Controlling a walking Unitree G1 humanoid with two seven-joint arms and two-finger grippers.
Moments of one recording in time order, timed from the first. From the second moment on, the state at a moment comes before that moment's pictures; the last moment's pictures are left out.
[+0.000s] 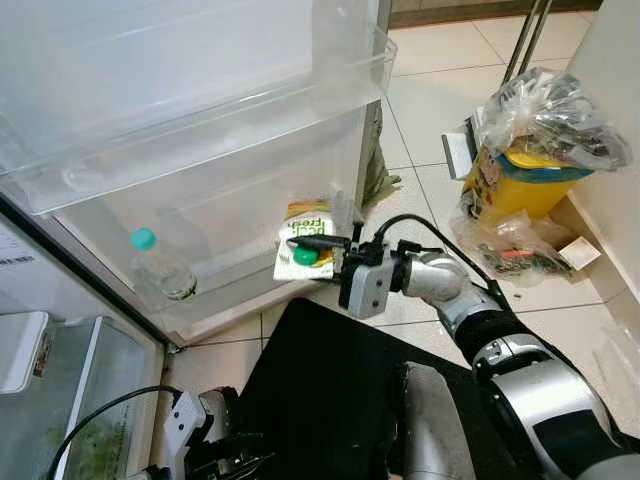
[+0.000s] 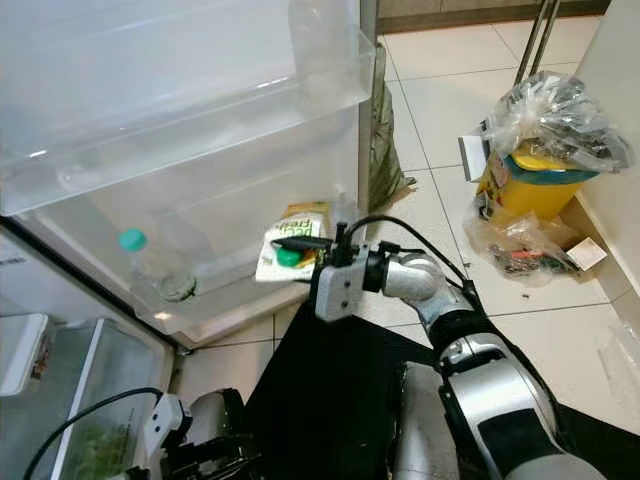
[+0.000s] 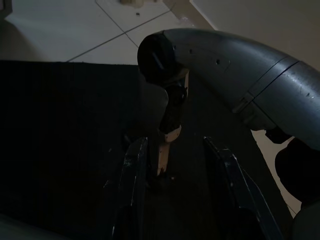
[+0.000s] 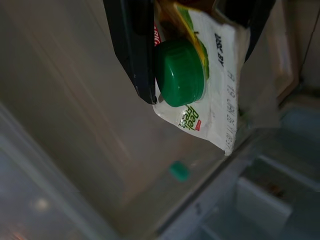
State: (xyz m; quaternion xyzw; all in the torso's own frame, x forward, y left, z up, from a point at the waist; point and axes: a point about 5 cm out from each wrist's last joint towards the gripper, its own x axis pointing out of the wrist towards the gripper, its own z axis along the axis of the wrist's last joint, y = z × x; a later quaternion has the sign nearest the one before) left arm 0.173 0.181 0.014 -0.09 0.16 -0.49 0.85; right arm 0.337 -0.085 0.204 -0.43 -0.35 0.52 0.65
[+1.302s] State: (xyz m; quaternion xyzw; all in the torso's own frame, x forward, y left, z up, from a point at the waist) left arm 0.178 0.176 0.016 -0.09 0.16 -0.50 0.85; right arm 0.336 -0.071 0.205 -0.34 -0.37 0.51 0.70
